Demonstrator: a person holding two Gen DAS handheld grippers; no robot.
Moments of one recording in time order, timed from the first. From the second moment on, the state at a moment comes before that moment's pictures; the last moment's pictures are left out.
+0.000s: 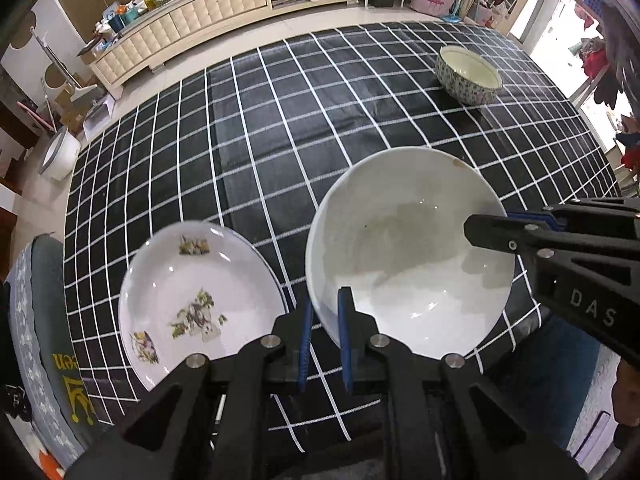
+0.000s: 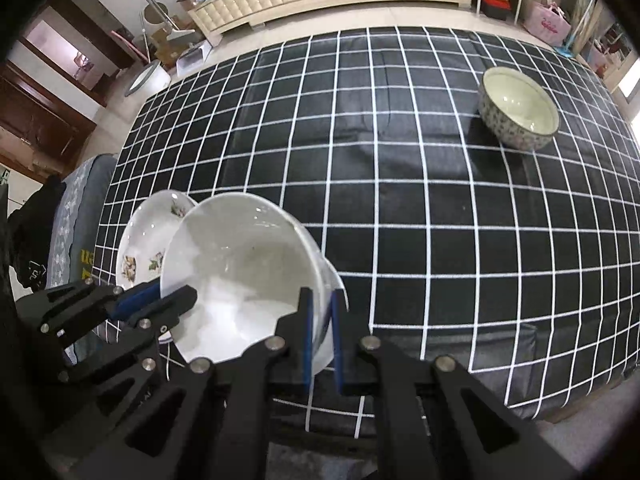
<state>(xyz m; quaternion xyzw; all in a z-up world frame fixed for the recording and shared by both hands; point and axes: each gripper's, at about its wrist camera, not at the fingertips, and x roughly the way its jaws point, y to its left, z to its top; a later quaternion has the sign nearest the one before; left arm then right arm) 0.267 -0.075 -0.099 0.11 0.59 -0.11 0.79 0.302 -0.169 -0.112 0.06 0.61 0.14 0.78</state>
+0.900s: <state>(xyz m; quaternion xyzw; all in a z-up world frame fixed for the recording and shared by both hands) 0.264 -0.078 -0.137 0.12 0.62 -0.11 0.77 0.295 -0.159 -0.151 0.03 0.64 0.14 0.76</state>
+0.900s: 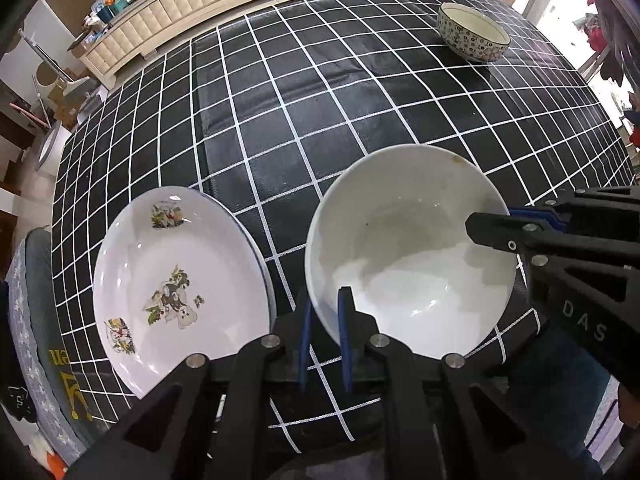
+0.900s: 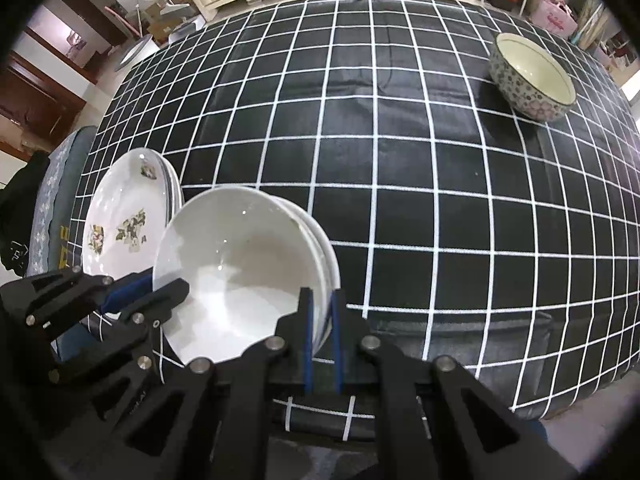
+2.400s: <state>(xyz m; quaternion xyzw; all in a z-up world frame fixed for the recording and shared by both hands) 0.275 -0.099 -0.107 0.10 0.60 -0.12 0.78 0.295 -0.204 -0.128 0.01 0.63 0.10 0.77</state>
